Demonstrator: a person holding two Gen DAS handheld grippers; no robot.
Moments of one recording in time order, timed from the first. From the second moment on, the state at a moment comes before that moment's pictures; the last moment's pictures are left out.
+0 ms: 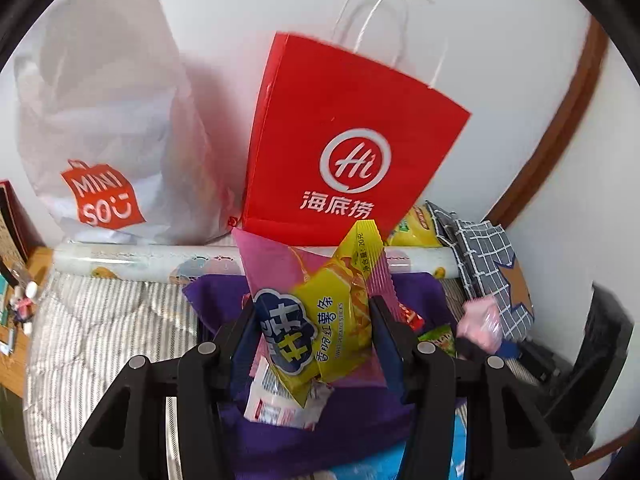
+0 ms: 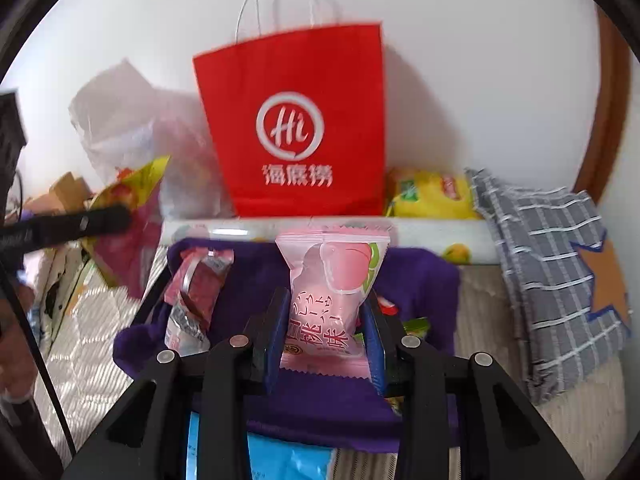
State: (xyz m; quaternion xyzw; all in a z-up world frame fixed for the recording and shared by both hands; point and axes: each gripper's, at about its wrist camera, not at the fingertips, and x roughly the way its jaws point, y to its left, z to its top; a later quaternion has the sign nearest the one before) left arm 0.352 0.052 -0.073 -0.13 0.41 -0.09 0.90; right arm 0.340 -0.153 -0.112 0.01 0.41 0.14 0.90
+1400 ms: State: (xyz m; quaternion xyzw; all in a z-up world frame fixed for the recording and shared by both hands) left arm 0.374 0.023 -0.128 -0.09 0.49 -0.12 0.86; right arm 0.341 -0.153 -0.148 0.02 0.45 0.18 0.87
